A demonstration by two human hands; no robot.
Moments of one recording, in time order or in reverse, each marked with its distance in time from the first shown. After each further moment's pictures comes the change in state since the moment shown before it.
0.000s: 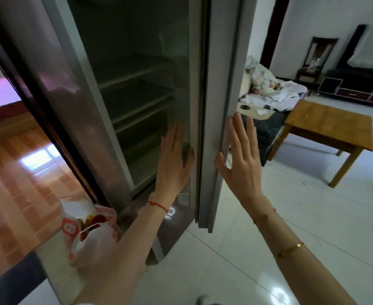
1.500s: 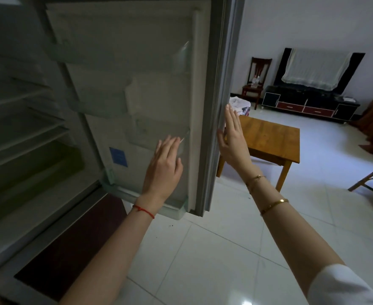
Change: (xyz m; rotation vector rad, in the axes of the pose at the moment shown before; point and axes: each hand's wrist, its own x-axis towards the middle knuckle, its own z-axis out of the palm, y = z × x) left_hand 0.118 0.237 0.290 0.072 -0.123 0.233; right_hand 0.050 0.437 -0.082 0.092 -0.291 0.450
